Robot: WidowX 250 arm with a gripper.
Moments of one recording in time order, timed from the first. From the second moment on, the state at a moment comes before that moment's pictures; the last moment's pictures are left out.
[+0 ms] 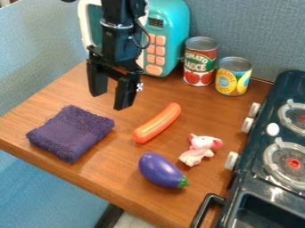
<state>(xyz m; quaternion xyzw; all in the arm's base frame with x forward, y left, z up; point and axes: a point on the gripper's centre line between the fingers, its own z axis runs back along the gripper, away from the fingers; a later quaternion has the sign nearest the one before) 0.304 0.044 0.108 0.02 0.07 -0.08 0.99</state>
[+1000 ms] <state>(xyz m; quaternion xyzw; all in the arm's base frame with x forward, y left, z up) 0.250 -0.014 0.094 0.00 0.08 -0.36 0.93</state>
